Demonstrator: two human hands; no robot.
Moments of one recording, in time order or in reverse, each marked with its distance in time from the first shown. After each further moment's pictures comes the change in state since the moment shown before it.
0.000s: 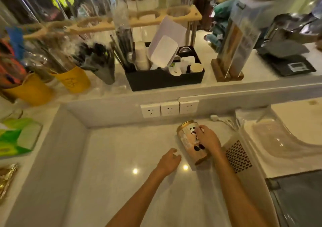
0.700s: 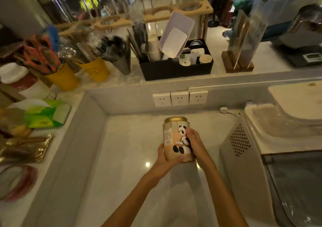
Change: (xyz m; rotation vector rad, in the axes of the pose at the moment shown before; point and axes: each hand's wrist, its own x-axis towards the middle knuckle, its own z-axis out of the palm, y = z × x) left_hand -0.101 -0.041 0.002 -0.558 0.060 0.068; right_hand -0.109 -0.009 0.052 0.747 -0.325 -0.022
